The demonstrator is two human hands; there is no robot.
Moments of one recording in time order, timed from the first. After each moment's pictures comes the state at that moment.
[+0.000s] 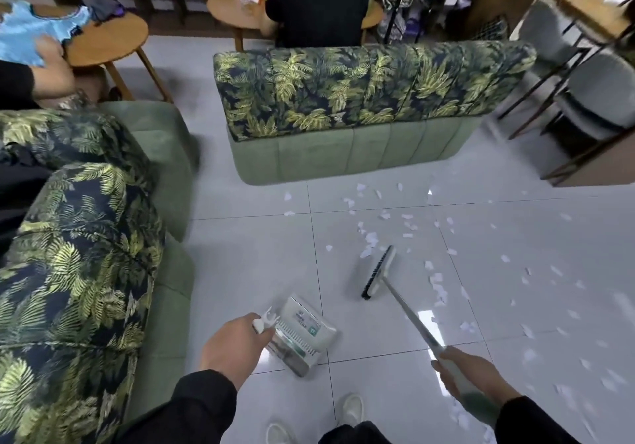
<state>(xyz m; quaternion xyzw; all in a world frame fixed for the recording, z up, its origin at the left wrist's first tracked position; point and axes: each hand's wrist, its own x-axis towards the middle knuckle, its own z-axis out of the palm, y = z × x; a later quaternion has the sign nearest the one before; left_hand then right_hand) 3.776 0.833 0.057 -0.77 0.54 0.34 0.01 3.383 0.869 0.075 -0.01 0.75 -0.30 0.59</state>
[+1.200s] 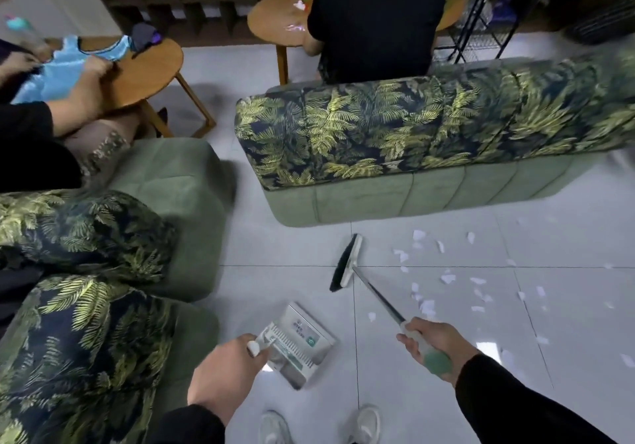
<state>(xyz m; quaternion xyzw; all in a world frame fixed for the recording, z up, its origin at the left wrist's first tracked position) 3.804 0.488 0.055 -0.82 0.48 0.31 0.03 3.460 0.388 -0.008 -0.04 0.68 -0.20 0.70</state>
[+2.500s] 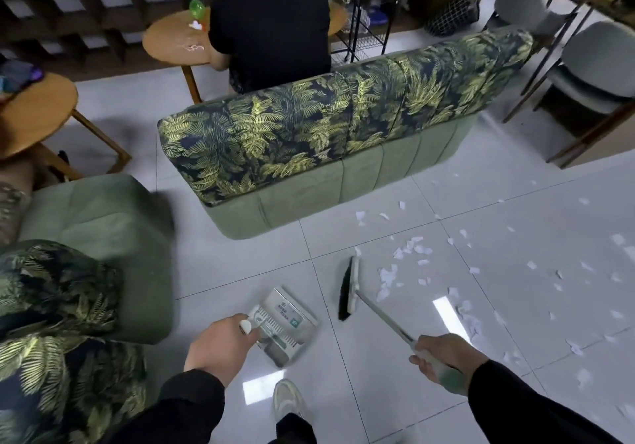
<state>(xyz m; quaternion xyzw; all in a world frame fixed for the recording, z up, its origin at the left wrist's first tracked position) 3.826 0.471 0.058 -0.72 0.62 0.30 0.05 3.438 0.541 0.015 -0.01 0.77 -0.19 0.61</state>
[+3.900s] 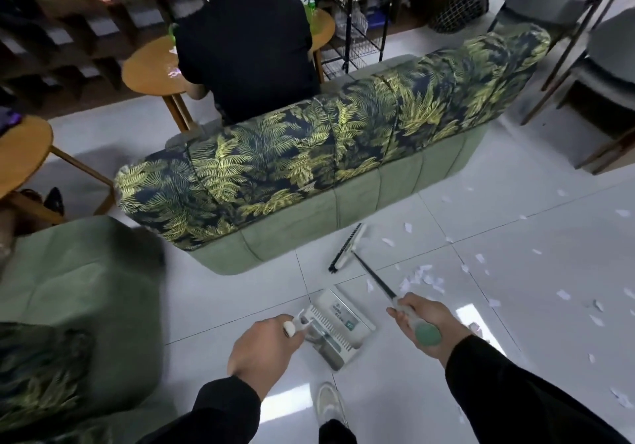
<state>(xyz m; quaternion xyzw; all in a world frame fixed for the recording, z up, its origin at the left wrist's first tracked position) 3.635 0.316 0.048 -0.69 0.65 0.30 0.07 3.342 0.323 0.009 0.10 0.63 -0.40 0.66</state>
